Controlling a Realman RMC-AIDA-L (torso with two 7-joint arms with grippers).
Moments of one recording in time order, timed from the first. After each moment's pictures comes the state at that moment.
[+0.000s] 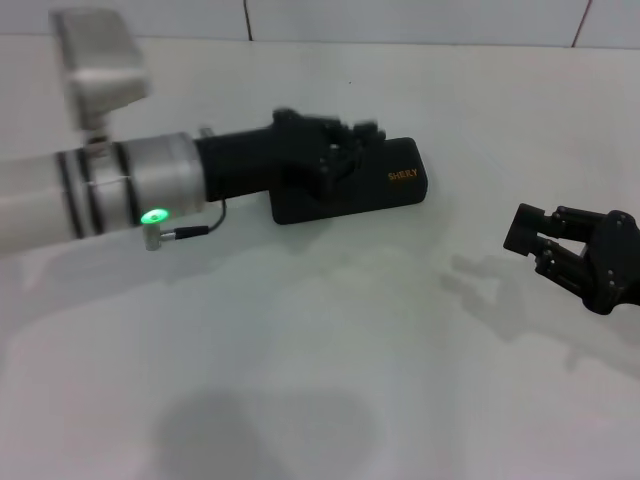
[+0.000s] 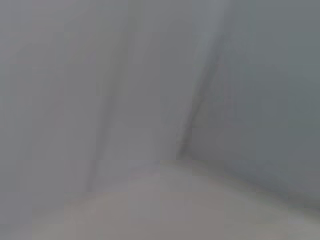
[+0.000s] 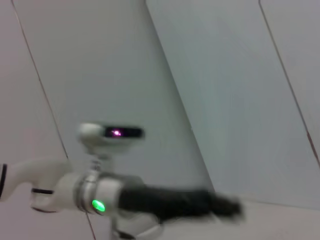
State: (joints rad) left arm -0.58 -2.10 1.23 0.59 1.41 1.25 -1.34; right arm 0.30 2.01 -1.07 -0.49 -1.33 -1.63 1.15
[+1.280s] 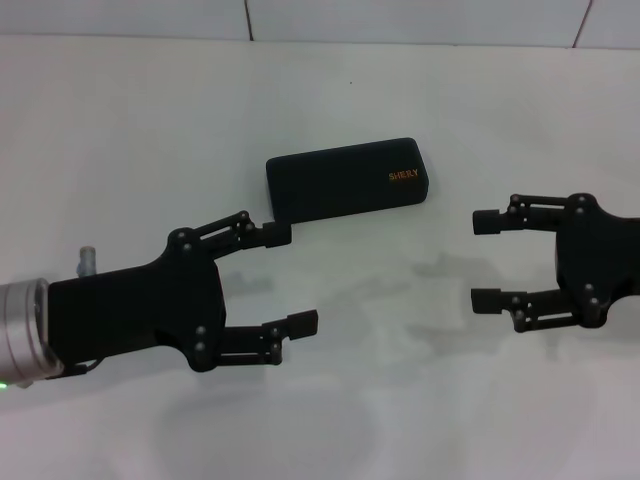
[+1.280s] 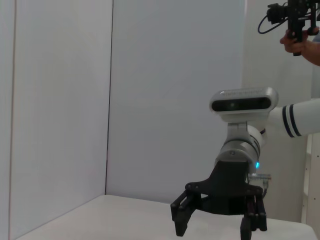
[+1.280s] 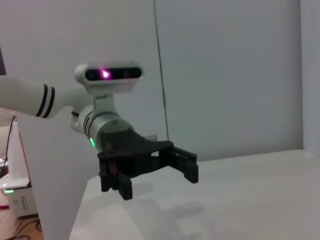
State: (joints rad) left arm -0.17 -2.07 1.22 0.90 1.43 1.68 -1.17; right arm 0.38 2.01 -1.06 -0.92 -1.66 -1.73 1.32
